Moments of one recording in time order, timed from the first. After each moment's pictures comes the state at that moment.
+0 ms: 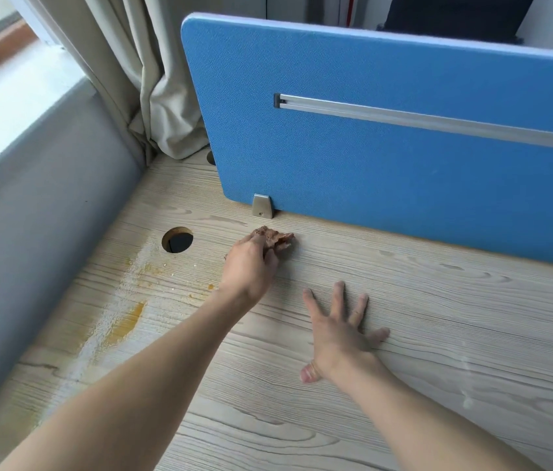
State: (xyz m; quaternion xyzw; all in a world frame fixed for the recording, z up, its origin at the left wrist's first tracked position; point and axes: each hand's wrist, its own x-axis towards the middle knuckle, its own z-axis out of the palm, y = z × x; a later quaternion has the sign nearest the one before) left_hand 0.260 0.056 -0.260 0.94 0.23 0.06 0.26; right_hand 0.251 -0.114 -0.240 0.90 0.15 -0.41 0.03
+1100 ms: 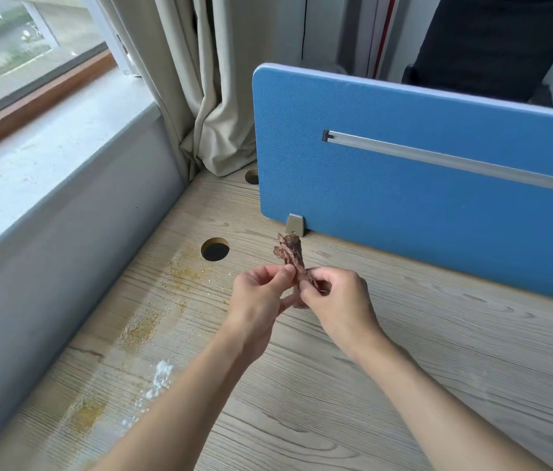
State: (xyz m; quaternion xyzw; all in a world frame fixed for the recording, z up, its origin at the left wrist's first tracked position) left_hand 0.189 0.035 -0.174 0.48 0.32 0.10 0.81; right_hand 0.252 -0.075 -0.179 0.83 0.19 -0.19 -0.49
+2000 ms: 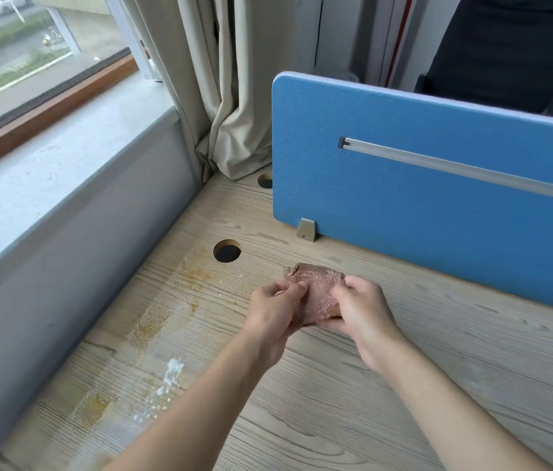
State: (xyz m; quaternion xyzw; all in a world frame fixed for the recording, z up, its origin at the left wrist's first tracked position) left_hand 0.190 0.033 -0.189 0.44 0.41 0.03 0.80; right_hand 0.255 -0.073 -0.172 0.74 -0.07 -0.32 -0.59
